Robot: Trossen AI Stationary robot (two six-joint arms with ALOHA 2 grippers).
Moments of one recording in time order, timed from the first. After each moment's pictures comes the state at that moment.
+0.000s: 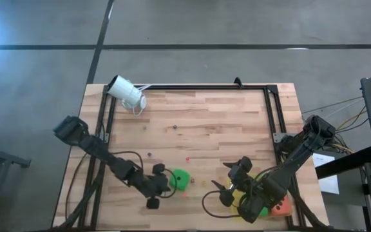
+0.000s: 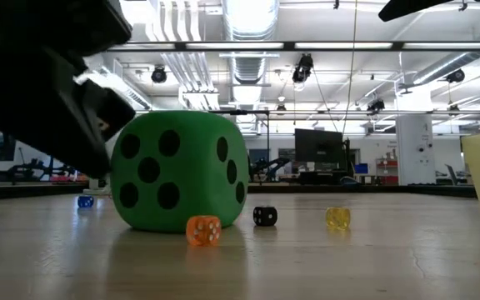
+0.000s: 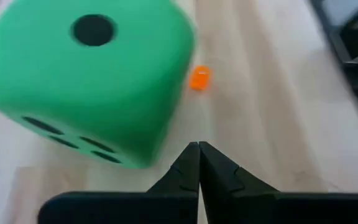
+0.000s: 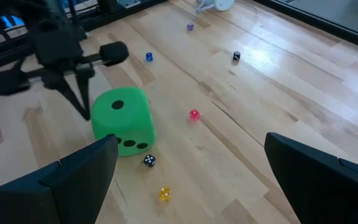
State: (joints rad) left arm -0.60 1.70 0.76 0.12 -0.24 -0.47; right arm 0.79 1.67 1.33 -0.90 0.97 1.32
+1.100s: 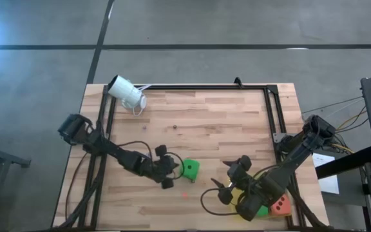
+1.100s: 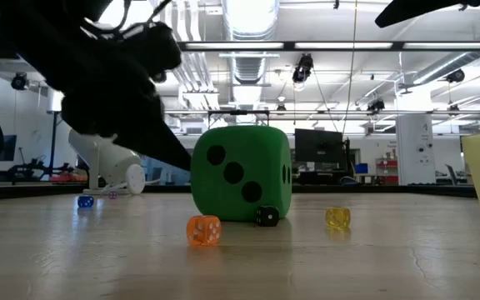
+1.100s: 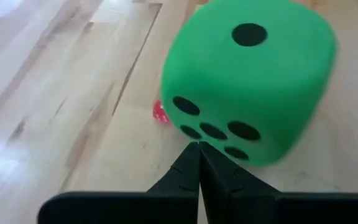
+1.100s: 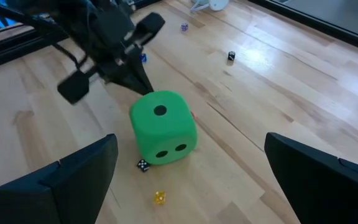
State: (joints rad) left arm -0.43 1.73 0.76 0.13 -0.52 -0.39; right arm 0.78 1.67 1.33 -0.90 0.97 1.33
